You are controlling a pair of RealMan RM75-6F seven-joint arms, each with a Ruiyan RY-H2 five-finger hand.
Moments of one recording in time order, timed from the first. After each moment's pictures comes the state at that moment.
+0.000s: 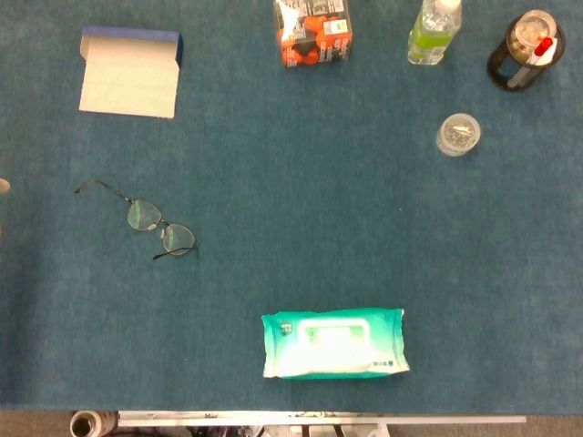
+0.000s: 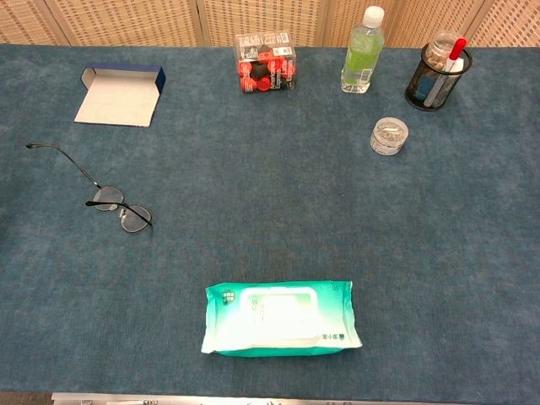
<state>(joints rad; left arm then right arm) -0.13 -1.14 -0.05 -1.62 1.43 1.41 0.16 0.08 -1.15 0.07 -1.54 -1.55 1.54 -0.01</state>
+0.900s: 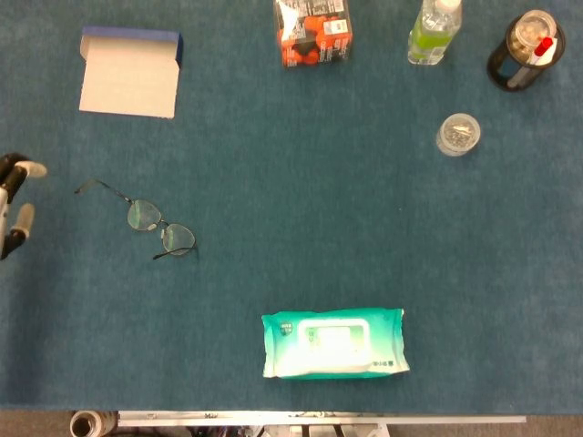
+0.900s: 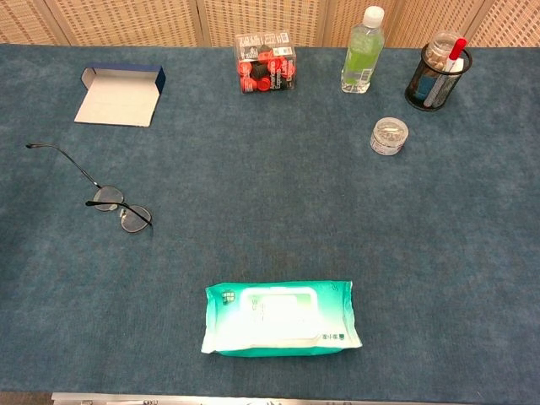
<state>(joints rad) -0.19 -1.21 -0.07 -1.52 1.52 1.41 0.09 0.06 -1.13 0.08 -1.56 -1.59 1.60 0.05</state>
